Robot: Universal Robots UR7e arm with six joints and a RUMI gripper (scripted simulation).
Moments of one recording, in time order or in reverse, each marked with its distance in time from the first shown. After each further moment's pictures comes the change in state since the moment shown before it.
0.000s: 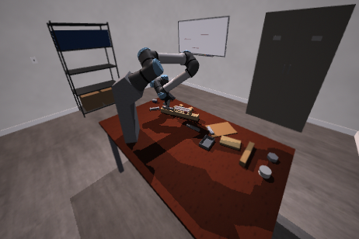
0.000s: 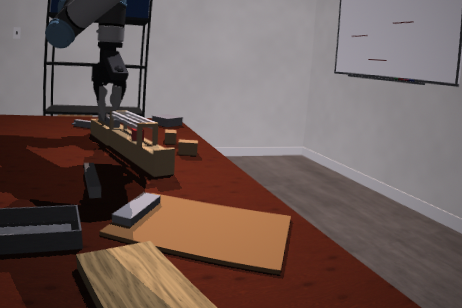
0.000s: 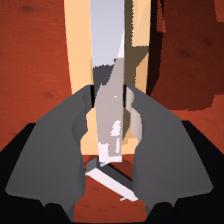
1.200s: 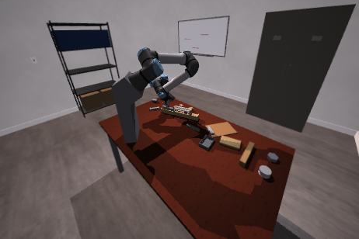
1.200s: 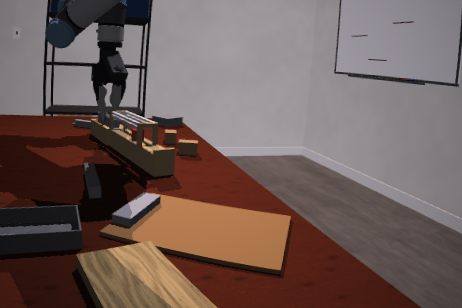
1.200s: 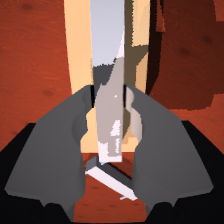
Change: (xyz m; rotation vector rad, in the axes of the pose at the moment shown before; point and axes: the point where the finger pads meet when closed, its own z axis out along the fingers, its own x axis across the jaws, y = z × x) arm 0.000 0.002 -0.001 0.000 0.001 0.000
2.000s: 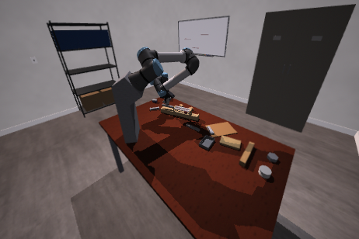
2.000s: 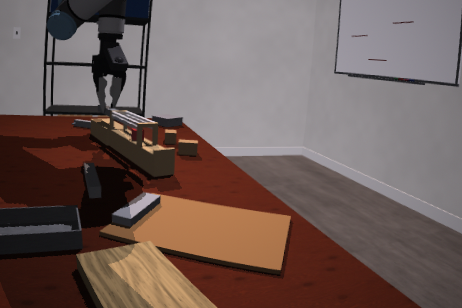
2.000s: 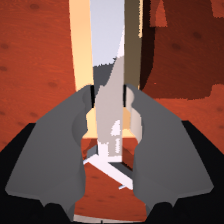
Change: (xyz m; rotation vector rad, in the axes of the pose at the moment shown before) arm 0.001 0.000 -0.024 0.001 0.003 0.001
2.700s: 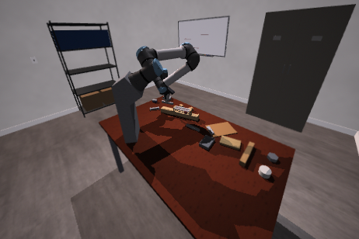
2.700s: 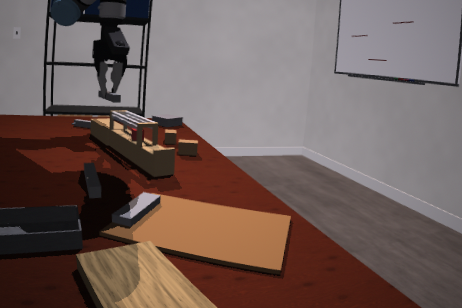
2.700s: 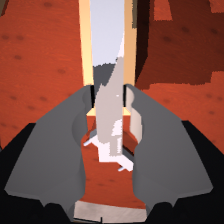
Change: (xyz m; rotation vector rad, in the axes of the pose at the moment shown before) arm -0.001 0.001 -0.043 -0.001 -0.004 -0.004
